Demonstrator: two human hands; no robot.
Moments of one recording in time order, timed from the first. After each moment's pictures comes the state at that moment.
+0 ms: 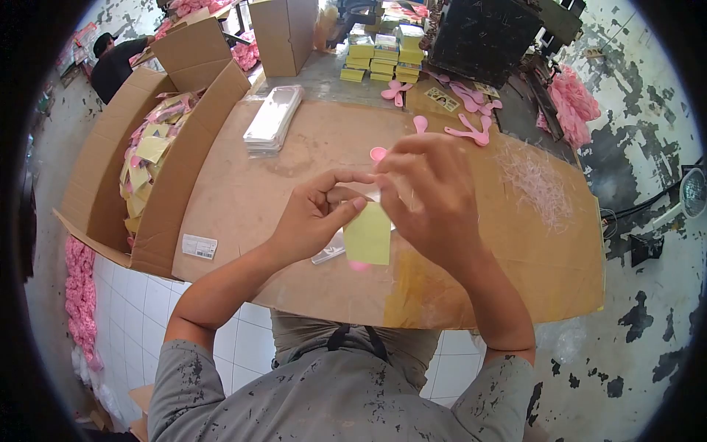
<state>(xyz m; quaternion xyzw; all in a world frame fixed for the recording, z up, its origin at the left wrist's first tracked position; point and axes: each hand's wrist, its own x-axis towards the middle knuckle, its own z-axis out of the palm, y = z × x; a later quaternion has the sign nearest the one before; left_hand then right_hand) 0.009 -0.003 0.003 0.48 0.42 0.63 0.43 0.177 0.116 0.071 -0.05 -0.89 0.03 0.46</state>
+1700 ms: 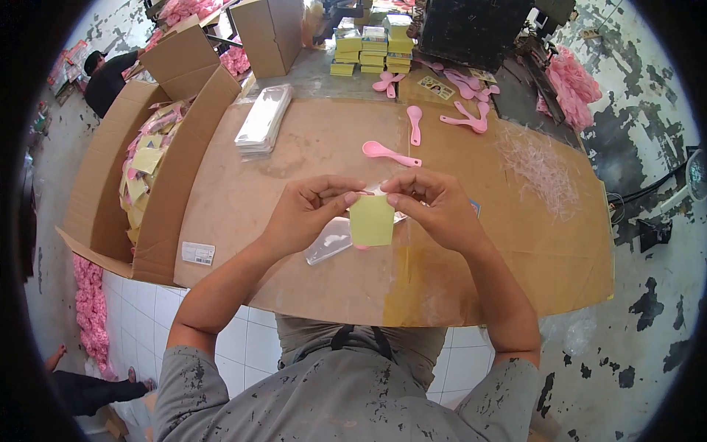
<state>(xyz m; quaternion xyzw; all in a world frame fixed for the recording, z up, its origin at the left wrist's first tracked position) -0.003 0.008 -0.009 0.48 0.49 0.57 0.45 0.210 0.152 0.009 -0.17 -0.72 0.63 0.23</state>
